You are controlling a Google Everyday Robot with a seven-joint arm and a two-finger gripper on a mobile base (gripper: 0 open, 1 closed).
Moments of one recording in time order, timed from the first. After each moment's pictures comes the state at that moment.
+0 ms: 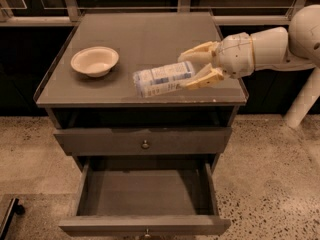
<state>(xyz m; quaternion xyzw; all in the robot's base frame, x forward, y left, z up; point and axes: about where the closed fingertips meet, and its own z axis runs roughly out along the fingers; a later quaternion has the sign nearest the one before) 0.583 -0.082 0.925 -0.66 0.49 0.24 0.52</state>
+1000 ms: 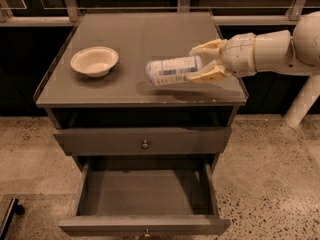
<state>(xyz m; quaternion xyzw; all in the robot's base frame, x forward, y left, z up) 0.625 -0.116 0.917 -0.61 0.56 0.13 0.54</state>
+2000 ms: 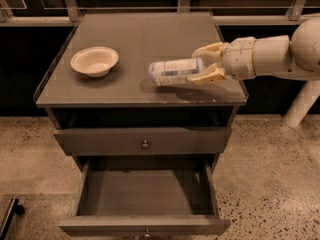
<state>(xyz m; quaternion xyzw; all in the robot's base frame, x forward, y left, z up) 0.631 -0.124 0.906 -0.60 0.58 0.10 0.54</state>
